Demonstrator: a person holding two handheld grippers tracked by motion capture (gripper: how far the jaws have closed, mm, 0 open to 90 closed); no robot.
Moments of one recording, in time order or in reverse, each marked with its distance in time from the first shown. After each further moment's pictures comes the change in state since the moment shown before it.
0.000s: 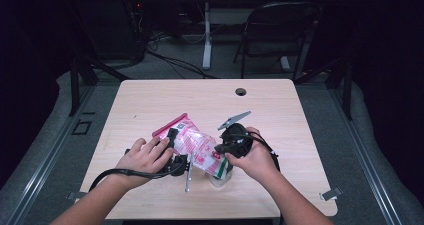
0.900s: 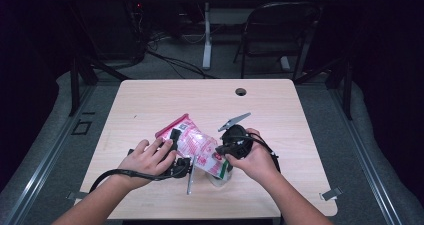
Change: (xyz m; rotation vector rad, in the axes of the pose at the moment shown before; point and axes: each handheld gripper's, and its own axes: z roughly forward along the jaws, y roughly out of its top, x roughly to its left) left arm -0.004 0.007 -0.001 0.001 0.041 0.052; right arm -0.001 -0.004 0.004 0.008 -0.010 -0.002
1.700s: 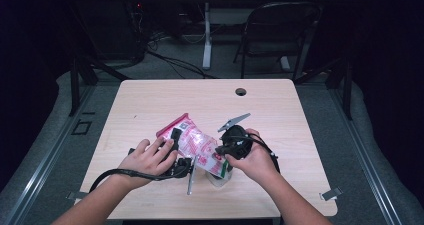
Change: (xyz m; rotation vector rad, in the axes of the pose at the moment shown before) left arm 0.003 0.001 -0.002 0.000 0.020 0.017; right arm 0.001 -0.001 0.001 0.000 -0.001 0.002
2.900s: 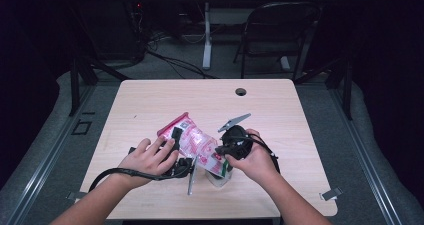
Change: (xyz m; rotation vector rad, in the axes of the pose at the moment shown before) left arm 0.005 0.001 -0.002 0.000 0.018 0.025; right arm 0.000 -0.001 -0.001 -0.006 0.001 -0.001
